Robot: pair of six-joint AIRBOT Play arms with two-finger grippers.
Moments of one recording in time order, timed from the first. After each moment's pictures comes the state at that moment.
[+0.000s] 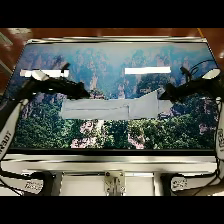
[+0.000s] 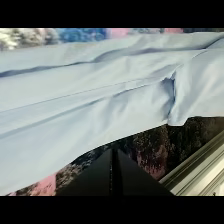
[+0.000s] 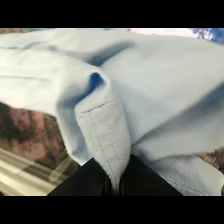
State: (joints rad) left arm -0.21 -1.63 1.38 0.69 -1.07 -1.33; right arm -0.24 -1.56 1.43 -0.92 1.44 1.35
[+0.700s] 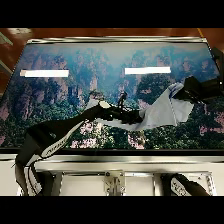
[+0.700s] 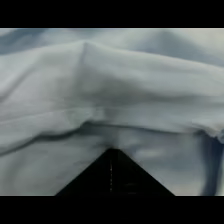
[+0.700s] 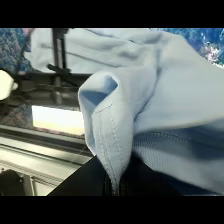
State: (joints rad) left arm -0.73 -2.01 1.48 0.07 -0.81 -1.15; right arm -0.23 -1.11 1.43 -0.97 1.64 1.57
